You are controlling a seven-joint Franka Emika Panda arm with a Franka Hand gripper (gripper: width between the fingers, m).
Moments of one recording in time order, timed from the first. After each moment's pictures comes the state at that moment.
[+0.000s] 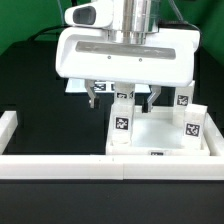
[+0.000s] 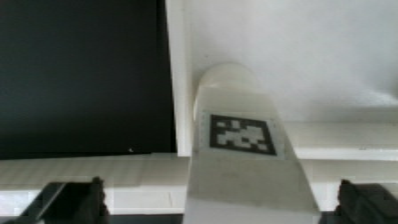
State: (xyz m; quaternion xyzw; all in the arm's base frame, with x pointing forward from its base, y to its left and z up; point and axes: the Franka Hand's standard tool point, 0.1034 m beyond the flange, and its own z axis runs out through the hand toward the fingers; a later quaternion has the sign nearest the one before) arm 0.646 -0.022 0.085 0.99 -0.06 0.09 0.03
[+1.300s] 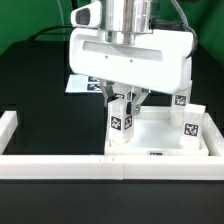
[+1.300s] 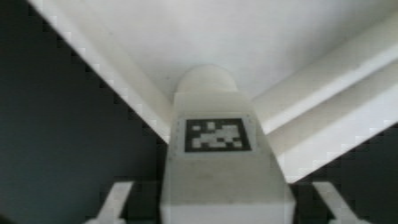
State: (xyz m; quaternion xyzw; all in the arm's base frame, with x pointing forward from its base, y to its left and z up) arm 0.647 -0.021 0.084 0.91 -0.40 0.10 -0.01
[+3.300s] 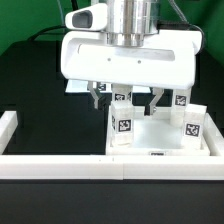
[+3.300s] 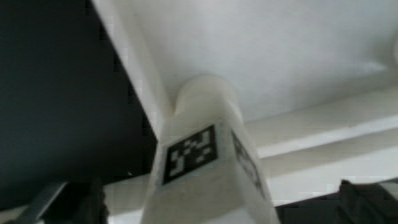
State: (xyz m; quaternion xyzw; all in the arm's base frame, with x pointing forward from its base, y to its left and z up) arm 0.647 -0.020 0.082 0.99 -0.14 0.09 0.01
